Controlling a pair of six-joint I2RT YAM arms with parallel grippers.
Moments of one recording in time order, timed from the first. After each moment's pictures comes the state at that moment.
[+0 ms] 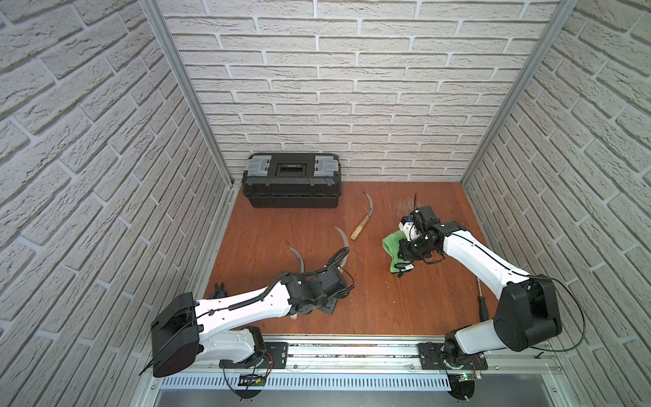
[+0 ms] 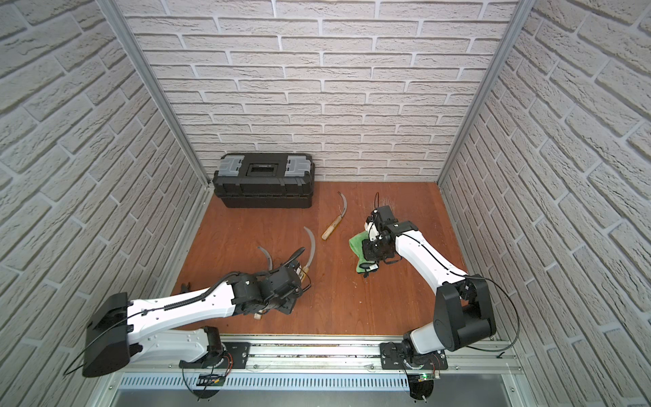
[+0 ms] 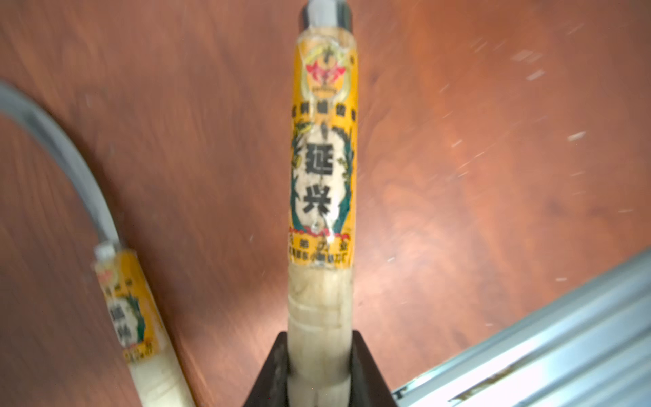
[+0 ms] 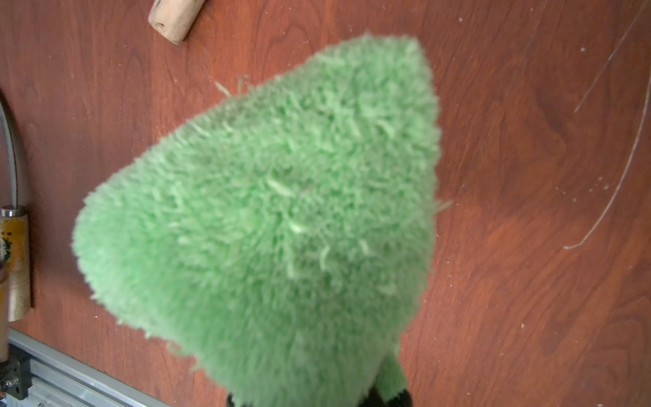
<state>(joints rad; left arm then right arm) -1.12 1.22 0.80 -0.70 -0.20 -0.59 0.24 1.47 1.08 -0.89 -0.16 0.17</state>
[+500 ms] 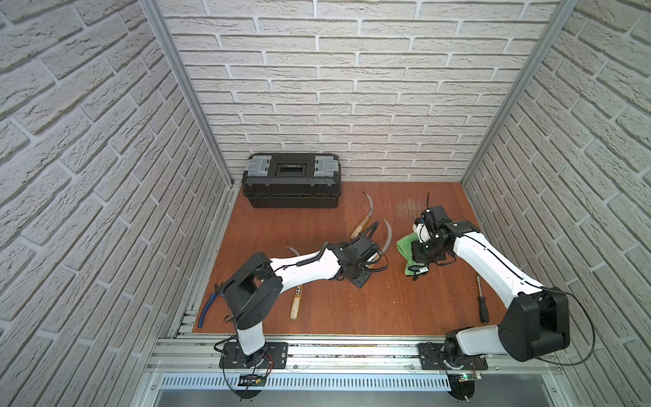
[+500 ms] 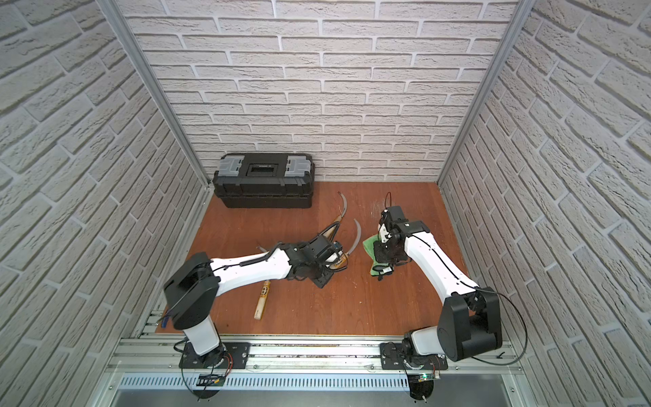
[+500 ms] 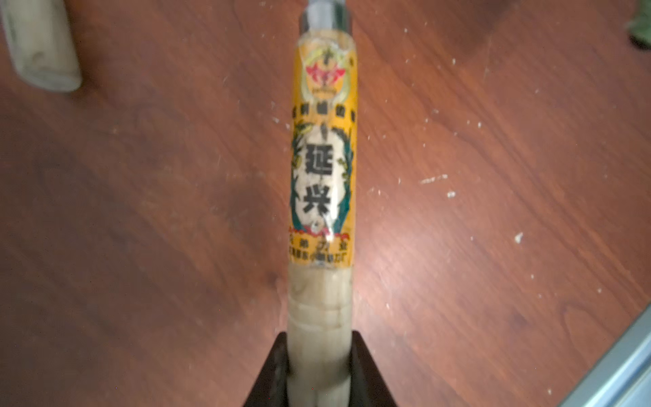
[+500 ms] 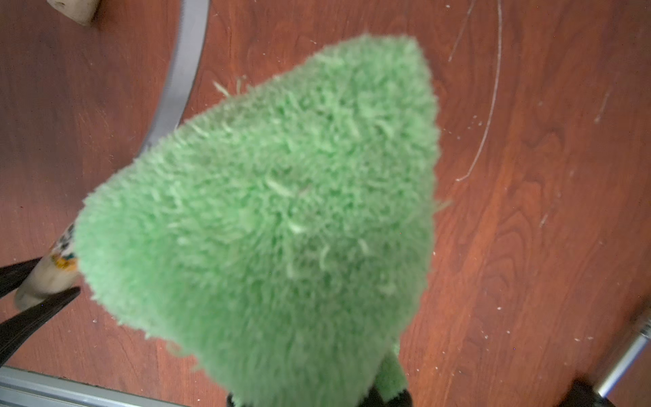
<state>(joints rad) -0.98 1.80 1.24 -0.56 0.01 -0.16 0.15 1.38 1.10 -1.05 -0.05 0.15</state>
